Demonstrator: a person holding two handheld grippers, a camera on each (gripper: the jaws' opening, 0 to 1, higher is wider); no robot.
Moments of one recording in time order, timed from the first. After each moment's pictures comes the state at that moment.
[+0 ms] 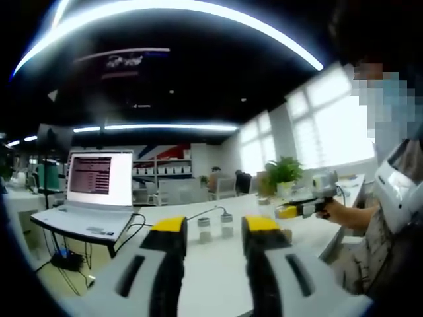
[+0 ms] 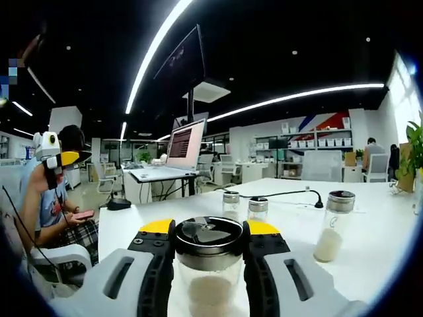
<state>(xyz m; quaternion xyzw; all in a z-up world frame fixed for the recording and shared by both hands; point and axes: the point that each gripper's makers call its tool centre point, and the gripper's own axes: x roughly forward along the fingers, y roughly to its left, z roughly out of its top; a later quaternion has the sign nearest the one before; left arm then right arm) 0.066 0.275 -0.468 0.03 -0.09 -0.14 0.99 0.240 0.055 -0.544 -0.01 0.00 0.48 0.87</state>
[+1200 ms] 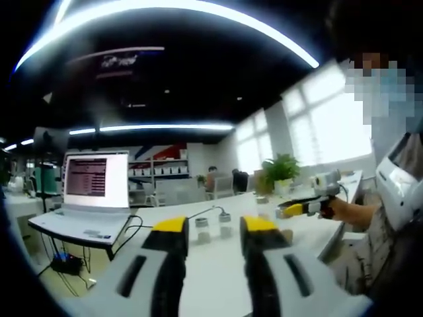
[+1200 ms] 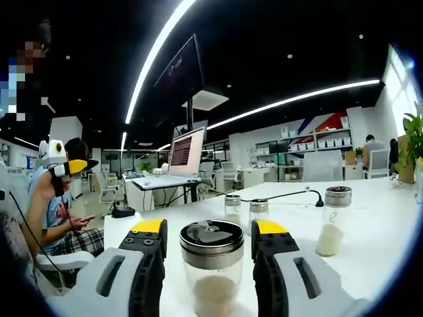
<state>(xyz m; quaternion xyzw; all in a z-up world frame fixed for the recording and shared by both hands) 0.071 0.270 -0.467 0.04 -0.09 -0.15 0.98 0.233 0.044 -0.540 0.03 -0.01 0.49 0.87</state>
